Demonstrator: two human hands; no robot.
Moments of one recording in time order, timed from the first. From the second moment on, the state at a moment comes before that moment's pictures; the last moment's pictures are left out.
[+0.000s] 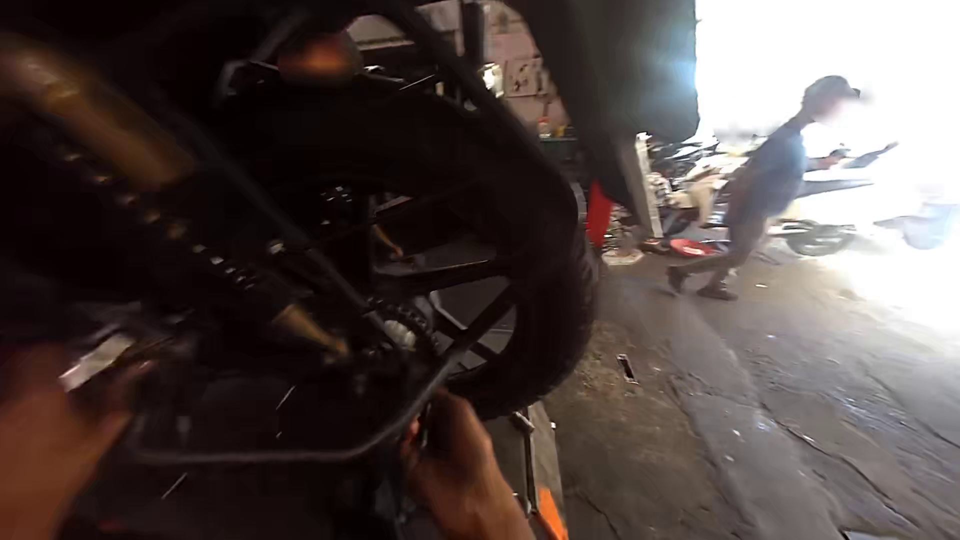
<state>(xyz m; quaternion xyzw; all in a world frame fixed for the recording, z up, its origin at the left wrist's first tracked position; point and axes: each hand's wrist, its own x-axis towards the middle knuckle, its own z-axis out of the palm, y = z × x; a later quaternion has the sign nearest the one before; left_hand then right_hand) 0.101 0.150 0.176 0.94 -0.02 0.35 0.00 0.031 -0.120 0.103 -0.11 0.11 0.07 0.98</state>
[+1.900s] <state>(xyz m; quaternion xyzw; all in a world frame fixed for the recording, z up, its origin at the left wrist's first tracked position) 0.089 0.131 0.180 0.95 0.00 0.32 0.02 0.039 -0.128 -0.037 -0.59 0.06 -0.16 0.79</state>
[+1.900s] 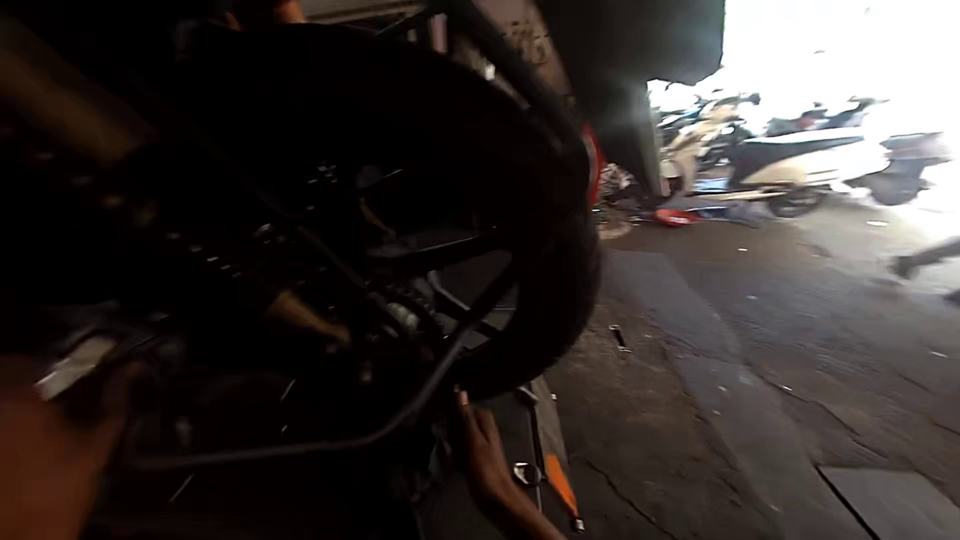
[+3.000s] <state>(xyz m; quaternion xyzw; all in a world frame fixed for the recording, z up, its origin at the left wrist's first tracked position) 0.111 0.164 0.167 0.92 0.03 0.39 -0.07 0.032 -0.104 0.073 -0.21 0.15 0.00 0.97</state>
